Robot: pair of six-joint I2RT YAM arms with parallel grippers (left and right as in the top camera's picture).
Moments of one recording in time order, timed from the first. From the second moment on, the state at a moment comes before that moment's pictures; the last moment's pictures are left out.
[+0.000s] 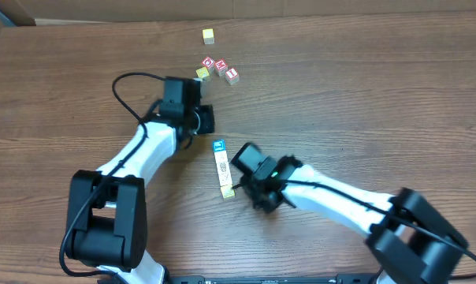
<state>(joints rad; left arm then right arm) -0.15 1.79 1.09 -0.33 0.15 -0.27 0.85 1.75 1.05 -0.59 -0.04 1.67</state>
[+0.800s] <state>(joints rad) 0.05 1.79 1.10 -0.66 0.07 -0.29 0.40 1.69 1.05 -0.57 0.19 0.56</state>
